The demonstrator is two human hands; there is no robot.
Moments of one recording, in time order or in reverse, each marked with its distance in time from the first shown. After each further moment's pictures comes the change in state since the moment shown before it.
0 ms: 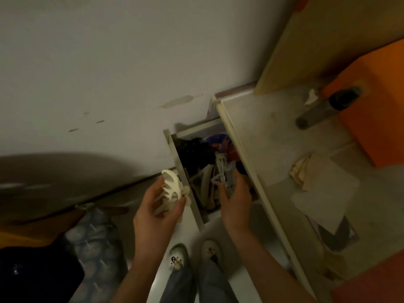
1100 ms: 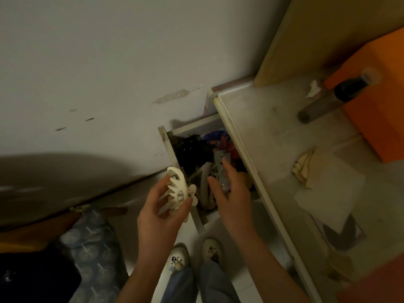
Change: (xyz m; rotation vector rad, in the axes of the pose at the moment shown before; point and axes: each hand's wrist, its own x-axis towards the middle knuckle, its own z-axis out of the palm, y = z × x) left_hand 0.003 -0.001 0.016 -0.030 -0.061 0.025; right_hand -0.005 -0.022 -0.011 0.181 -0.203 -0.050
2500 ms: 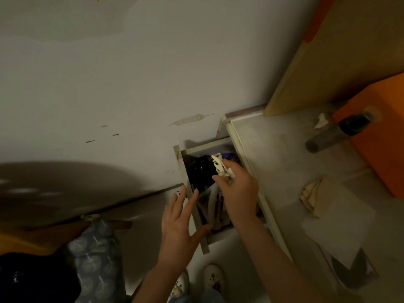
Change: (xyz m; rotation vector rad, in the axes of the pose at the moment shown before) left_hand 0.010 -0.019 0.017 0.647 -0.184 0.227; right_hand 0.045 -0.042 0.001 -0.285 0.123 -0.194
